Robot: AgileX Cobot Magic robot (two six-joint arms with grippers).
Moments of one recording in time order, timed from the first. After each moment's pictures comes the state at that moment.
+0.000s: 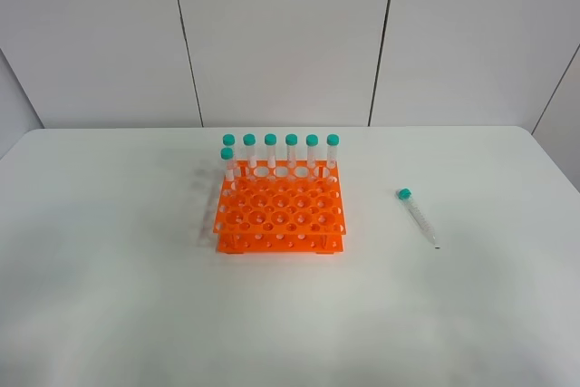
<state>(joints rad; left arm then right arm) -0.04 -0.01 -0.51 0.04 1.06 -0.05 0.05 0.00 -0.49 0.09 1.03 -0.07</state>
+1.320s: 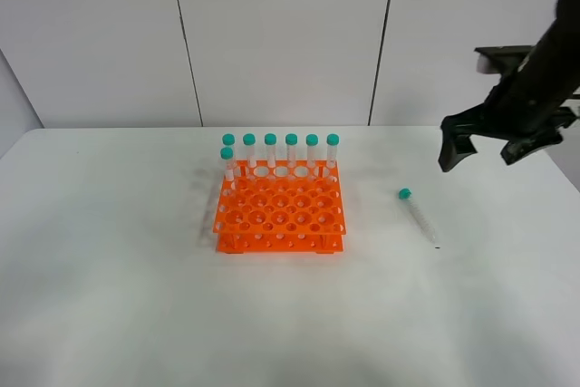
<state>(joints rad) -0.04 -0.01 -0.51 0.04 1.06 -0.05 0.08 1.70 -1.34 0.08 0.99 -0.08</state>
